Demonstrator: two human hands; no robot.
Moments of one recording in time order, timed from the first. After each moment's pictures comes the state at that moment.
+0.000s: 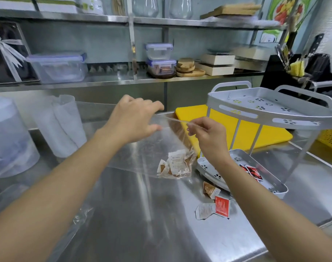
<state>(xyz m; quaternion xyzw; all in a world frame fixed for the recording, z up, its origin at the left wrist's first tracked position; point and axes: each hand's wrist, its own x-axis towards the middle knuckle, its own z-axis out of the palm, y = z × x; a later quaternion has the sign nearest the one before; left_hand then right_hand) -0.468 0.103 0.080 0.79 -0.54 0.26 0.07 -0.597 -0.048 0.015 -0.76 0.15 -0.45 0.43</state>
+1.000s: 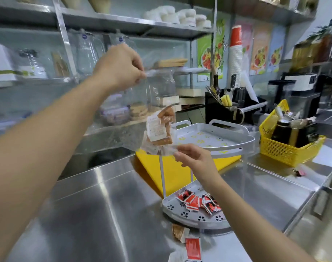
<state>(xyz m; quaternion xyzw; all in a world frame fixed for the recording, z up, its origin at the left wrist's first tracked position) -0.523 -0.010 0.272 0.73 -0.56 0.23 0.33 -0.676 -0.106 0.052 -0.71 0.15 -0.45 0.52</state>
